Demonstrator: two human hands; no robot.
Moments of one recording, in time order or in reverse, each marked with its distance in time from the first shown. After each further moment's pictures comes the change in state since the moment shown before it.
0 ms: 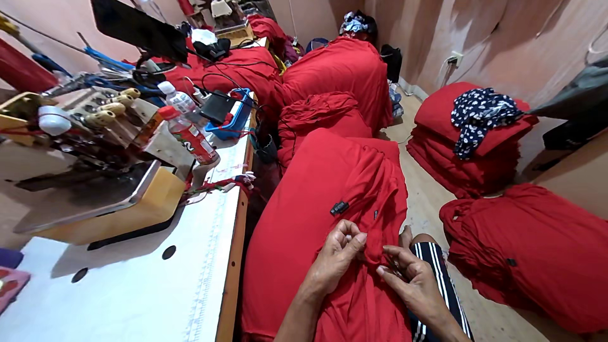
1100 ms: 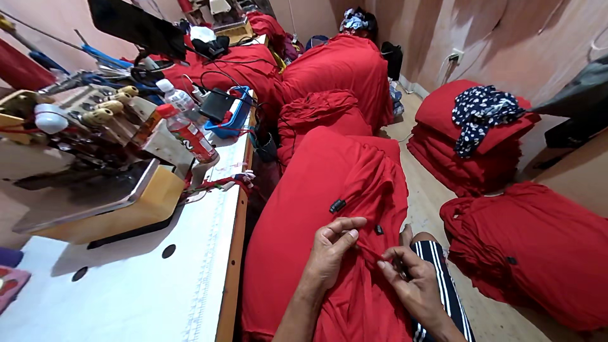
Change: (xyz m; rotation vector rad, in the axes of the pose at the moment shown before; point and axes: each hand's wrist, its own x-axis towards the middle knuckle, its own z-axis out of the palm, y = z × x) left_hand -0.001 0.004 0.000 -0.057 0.165 0.103; right_hand 0.006 0.007 0.005 -0.186 0.065 -0.317
